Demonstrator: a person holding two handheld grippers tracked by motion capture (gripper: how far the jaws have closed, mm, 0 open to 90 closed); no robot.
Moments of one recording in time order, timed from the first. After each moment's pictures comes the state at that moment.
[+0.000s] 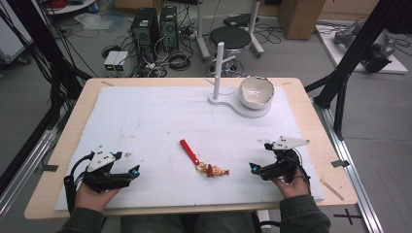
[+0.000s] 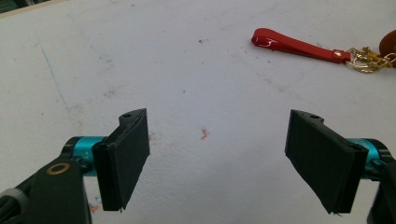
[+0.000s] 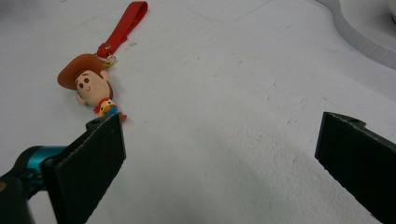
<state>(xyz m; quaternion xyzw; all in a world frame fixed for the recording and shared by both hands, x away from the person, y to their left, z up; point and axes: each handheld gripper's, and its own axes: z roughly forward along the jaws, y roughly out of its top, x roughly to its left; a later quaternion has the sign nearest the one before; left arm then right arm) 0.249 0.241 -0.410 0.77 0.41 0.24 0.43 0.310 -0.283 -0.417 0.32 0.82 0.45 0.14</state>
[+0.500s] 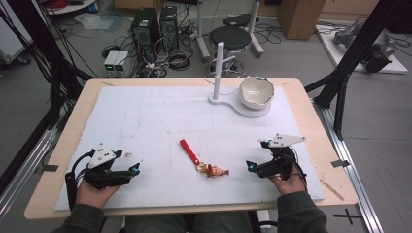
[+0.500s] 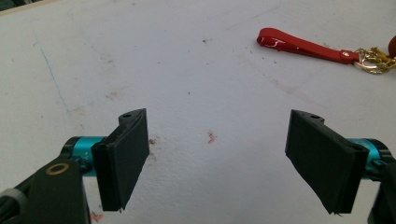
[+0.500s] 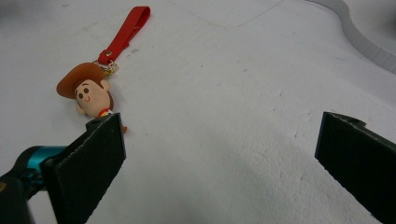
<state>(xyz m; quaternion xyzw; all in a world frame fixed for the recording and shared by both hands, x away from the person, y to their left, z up) 0.258 0.243 -0.412 0.77 0.41 0.24 0.43 0.317 -0.274 -0.417 0.32 0.82 0.45 0.13</state>
